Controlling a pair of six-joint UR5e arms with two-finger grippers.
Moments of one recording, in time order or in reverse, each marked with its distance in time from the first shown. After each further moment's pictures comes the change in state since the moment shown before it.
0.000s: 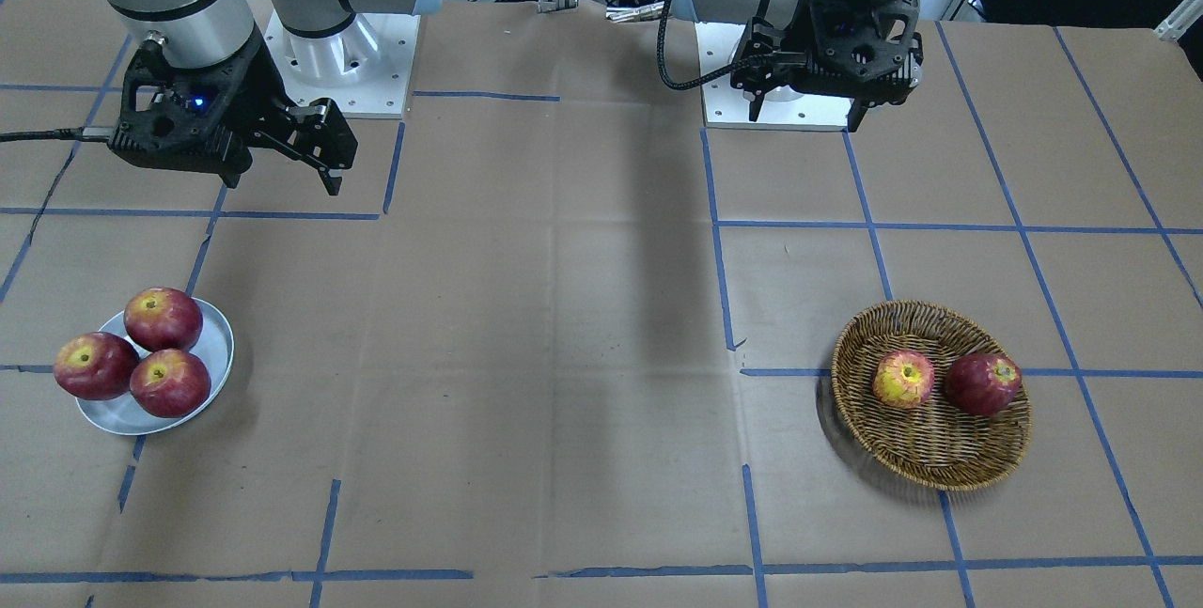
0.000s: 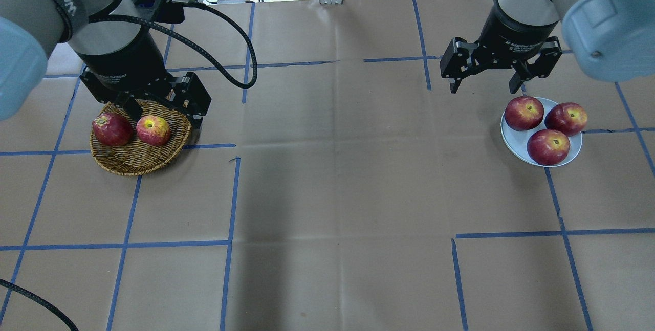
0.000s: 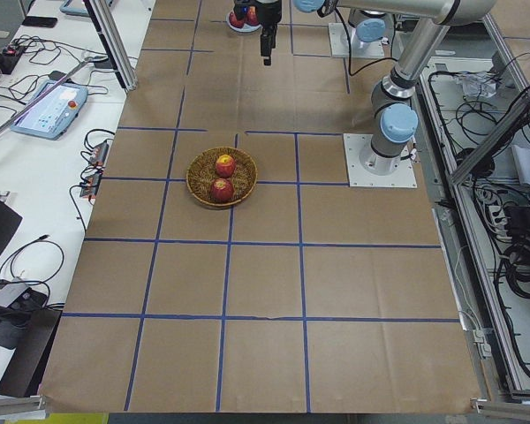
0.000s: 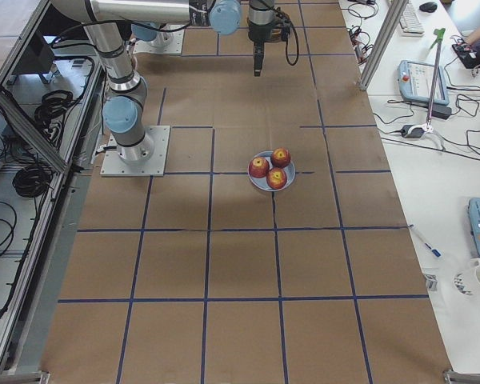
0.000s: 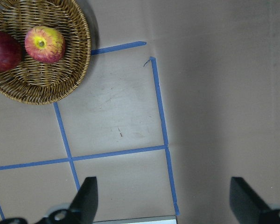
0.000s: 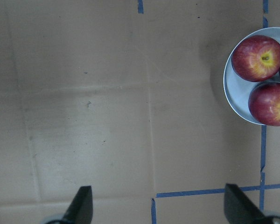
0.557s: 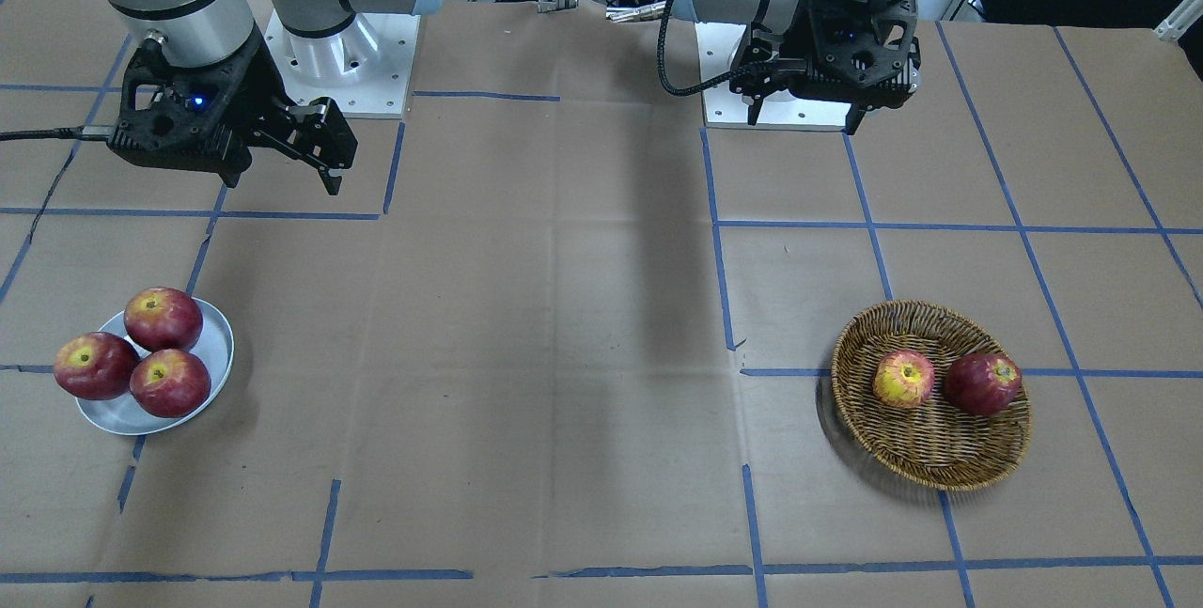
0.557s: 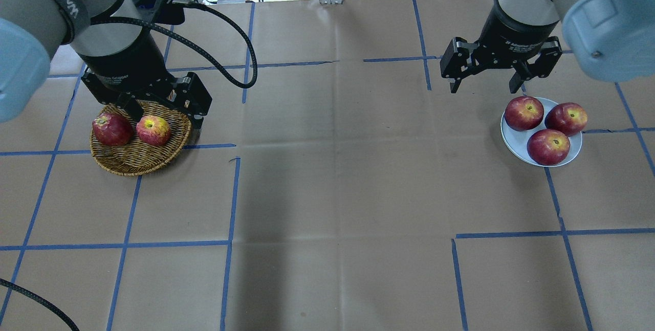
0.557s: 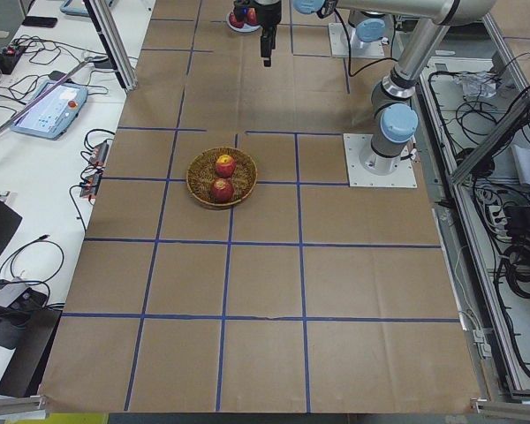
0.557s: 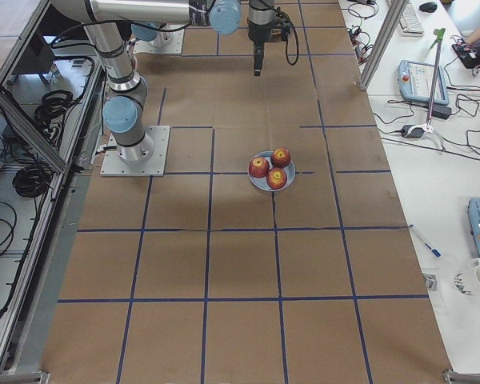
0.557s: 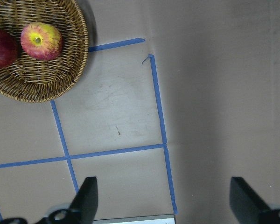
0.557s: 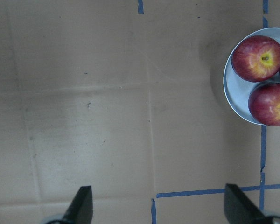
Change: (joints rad) left arm 0.005 0.001 -0.006 0.019 -0.002 -0.008; right arm 0.000 -0.001 0.000 0.000 0.001 0.000
